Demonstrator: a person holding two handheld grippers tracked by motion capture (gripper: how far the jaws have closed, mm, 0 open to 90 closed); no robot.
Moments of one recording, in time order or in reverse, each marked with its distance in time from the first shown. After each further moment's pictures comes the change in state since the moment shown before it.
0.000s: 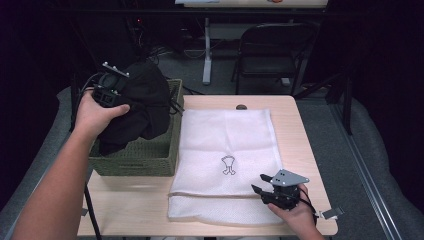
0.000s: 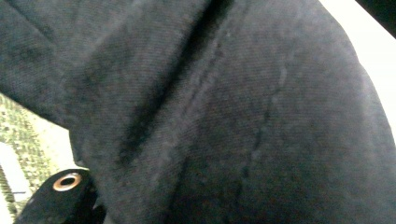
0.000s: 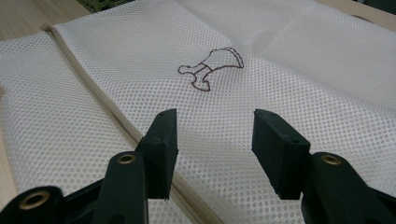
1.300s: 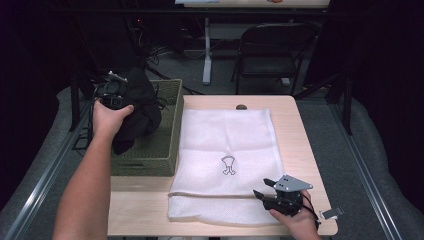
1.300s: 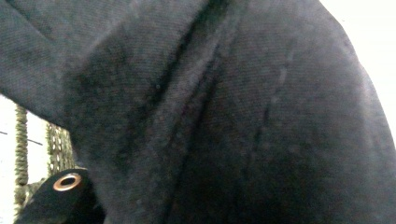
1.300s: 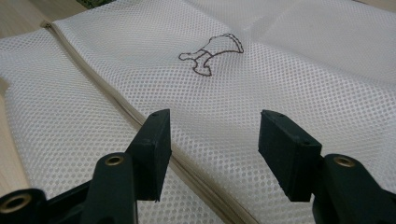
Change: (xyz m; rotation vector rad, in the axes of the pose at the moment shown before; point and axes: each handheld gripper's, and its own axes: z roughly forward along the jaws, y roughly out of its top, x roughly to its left) left arm 0.056 -0.014 0.065 -0.018 0.200 -0.308; right arm 0.004 -0.015 -0.005 -0.001 -0.010 0.047
